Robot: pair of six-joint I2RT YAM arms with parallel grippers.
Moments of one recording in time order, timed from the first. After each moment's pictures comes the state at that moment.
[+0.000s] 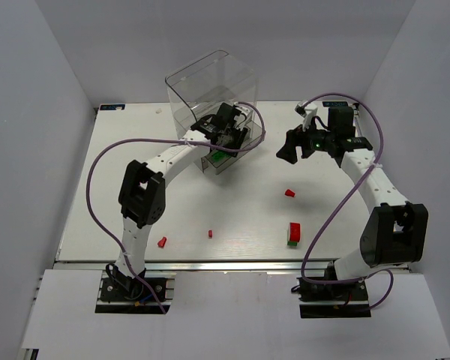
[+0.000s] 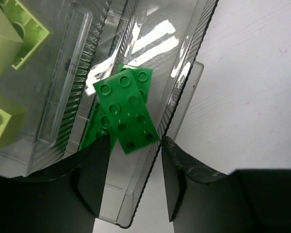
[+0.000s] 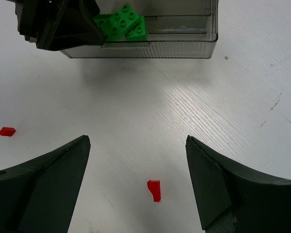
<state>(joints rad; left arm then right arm) -0.63 2.10 1.87 -0.61 -0.11 -0.05 0.12 1.50 1.24 -0.40 -0.71 -0.28</state>
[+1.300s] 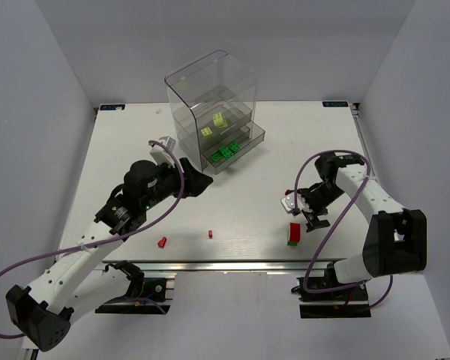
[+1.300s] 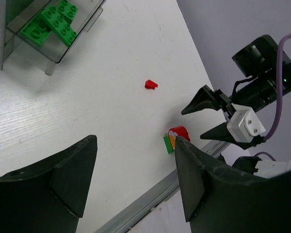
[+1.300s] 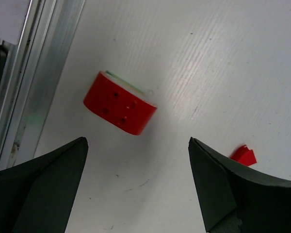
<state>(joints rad) -0.60 0.90 0.85 -0.22 0.14 -0.61 0.16 1.44 1.03 -1.32 -0.61 -1.95</state>
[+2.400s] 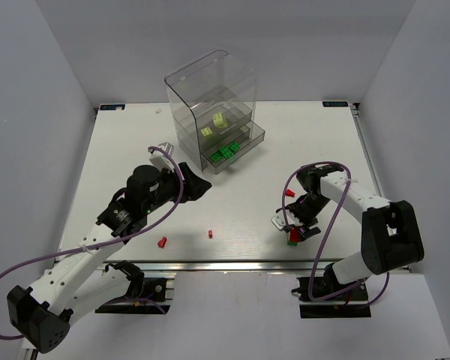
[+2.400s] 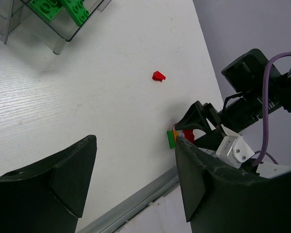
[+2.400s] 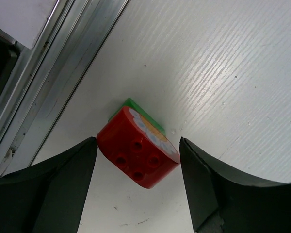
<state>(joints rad) -0.60 0.86 0.77 -0.24 0.11 -0.69 0.34 1.46 0.90 -1.23 -0.55 -1.97</state>
